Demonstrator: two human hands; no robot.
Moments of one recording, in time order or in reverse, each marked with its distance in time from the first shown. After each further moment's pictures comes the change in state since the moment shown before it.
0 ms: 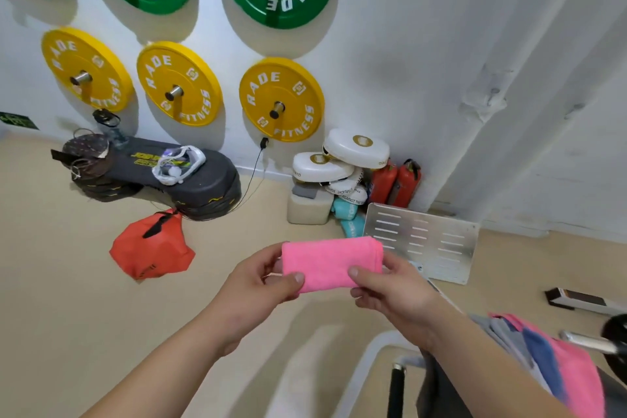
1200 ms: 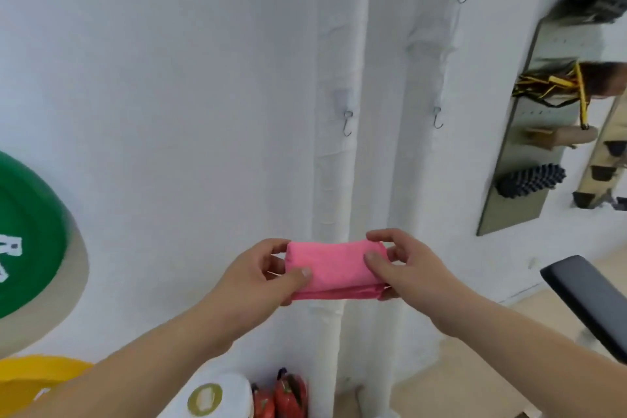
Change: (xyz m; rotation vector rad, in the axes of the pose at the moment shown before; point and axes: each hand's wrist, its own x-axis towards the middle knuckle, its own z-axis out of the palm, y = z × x) left_hand 0.506 0.422 0.244 0.331 -0.412 0.440; right_hand 0.180 -0.462 -0.326 -0.348 0.755 -0.572
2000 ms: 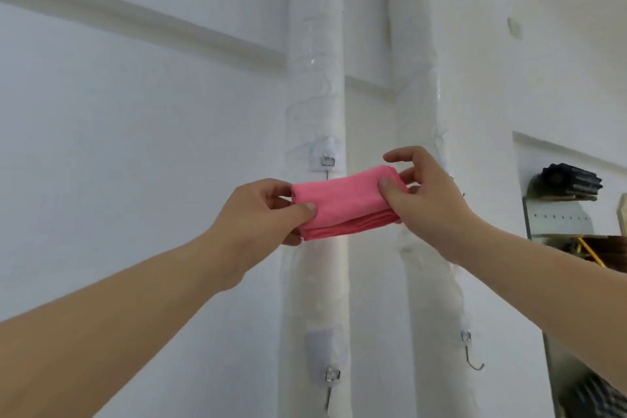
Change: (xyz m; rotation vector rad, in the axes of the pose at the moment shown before) left_hand 0.332 0.318 -0.056 -0.043 0.214 0.635; right_hand 0.335 -0.279 -0.172 -0.139 0.530 -0.762
